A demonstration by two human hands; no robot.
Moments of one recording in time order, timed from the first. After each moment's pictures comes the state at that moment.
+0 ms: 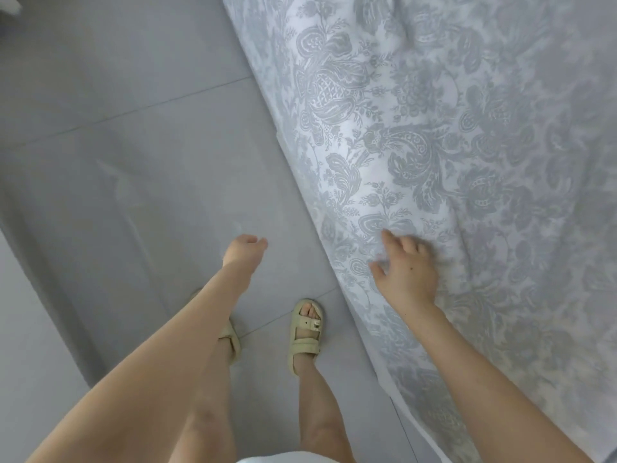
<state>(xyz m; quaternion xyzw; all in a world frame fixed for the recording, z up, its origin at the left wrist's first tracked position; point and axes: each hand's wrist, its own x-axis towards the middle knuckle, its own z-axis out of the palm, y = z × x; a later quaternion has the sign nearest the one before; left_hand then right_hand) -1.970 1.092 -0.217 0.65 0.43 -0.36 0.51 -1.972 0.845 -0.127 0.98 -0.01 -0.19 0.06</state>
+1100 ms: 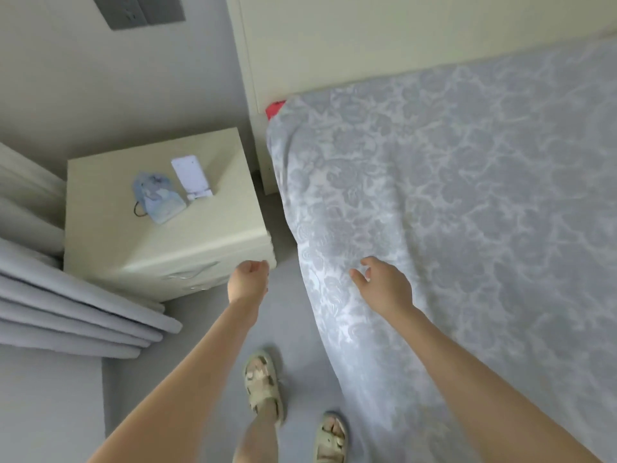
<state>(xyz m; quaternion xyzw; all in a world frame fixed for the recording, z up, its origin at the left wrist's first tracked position) -1.353 1.401 0.010 0.69 0.45 -0.08 0.56 -1.310 1.184 0.026 0.96 0.02 -0.19 -0.19</state>
